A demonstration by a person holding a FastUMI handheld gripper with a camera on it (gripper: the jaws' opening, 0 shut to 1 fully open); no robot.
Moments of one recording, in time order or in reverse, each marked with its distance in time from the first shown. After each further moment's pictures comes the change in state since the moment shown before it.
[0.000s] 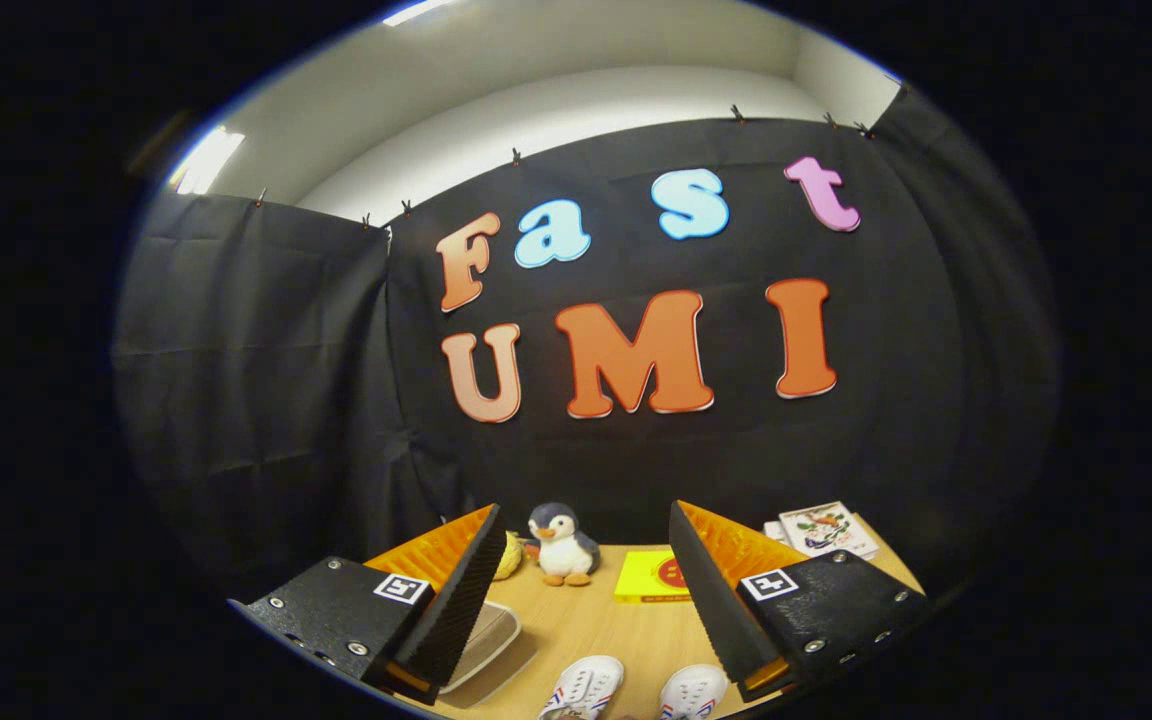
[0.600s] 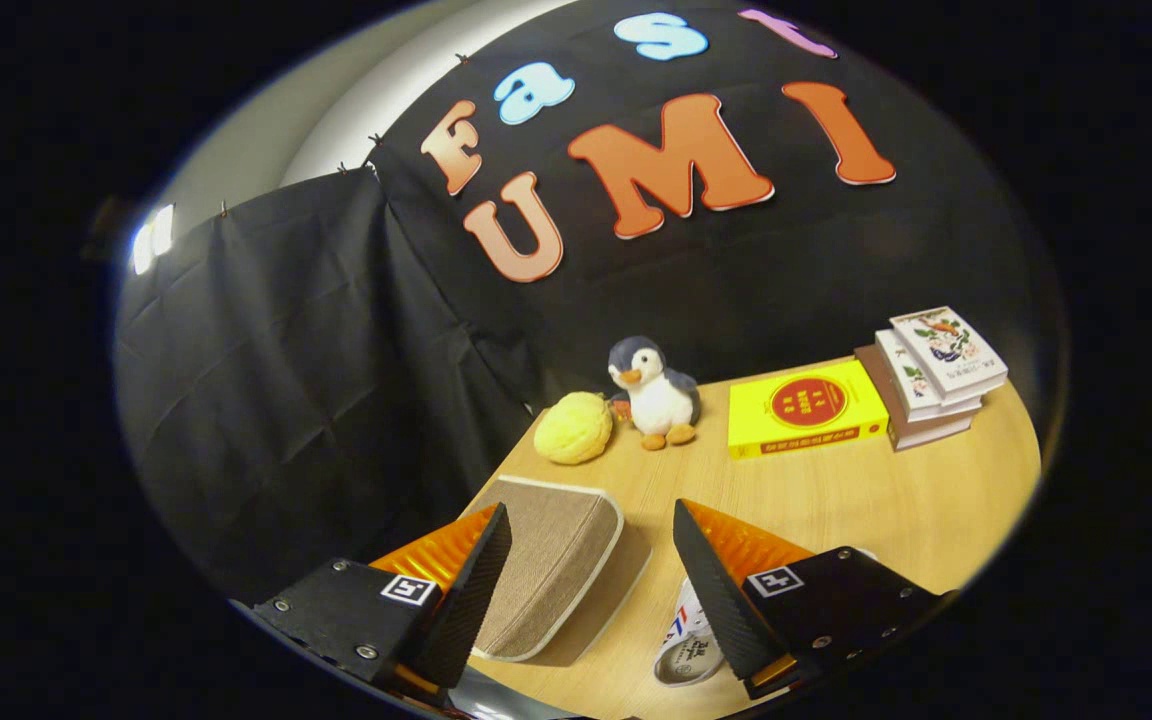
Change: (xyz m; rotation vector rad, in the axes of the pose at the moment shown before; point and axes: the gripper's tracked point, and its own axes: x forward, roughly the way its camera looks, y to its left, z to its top) arm 0.026 0.059 -0.156 0.247 0.442 0.194
